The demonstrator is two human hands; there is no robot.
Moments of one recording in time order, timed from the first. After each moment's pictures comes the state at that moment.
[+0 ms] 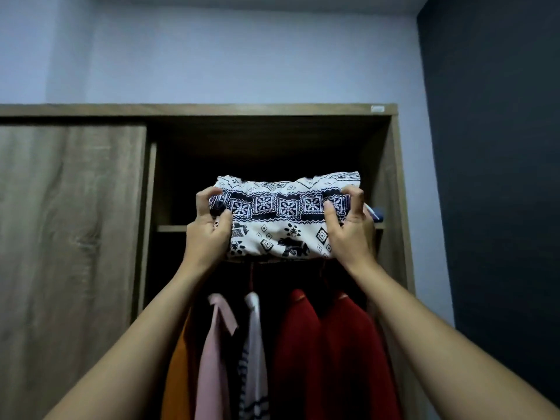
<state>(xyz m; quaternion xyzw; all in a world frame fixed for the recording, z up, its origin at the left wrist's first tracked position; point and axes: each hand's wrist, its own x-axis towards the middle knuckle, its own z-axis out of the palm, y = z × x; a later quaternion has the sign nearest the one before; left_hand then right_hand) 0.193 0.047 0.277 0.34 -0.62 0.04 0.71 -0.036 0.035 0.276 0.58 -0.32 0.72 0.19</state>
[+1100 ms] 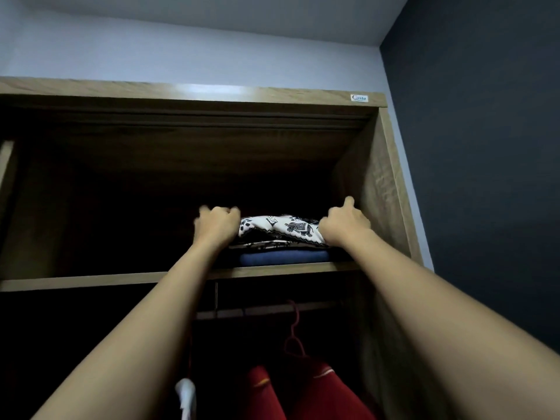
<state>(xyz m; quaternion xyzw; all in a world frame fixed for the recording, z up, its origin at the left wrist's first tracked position) 0.079 -0.197 0.405 0.55 -0.66 0.11 0.51 -0.136 -0.129 0.392 0.54 -0.72 0.36 0.24</state>
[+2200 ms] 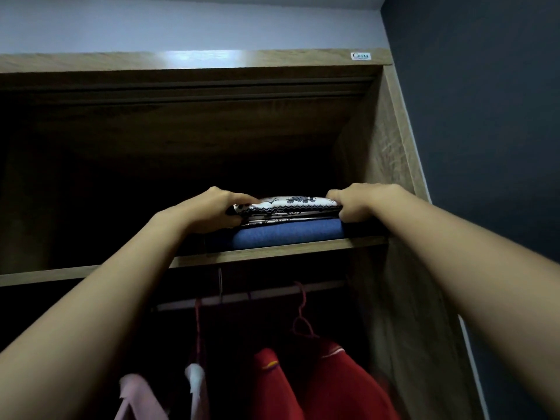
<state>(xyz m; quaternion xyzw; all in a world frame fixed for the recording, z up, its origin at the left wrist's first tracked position) 0.104 -0.173 0.415 0.36 -0.85 0.29 0.26 -0.167 -0.129 0.408 0.67 -0.68 0.14 0.26</state>
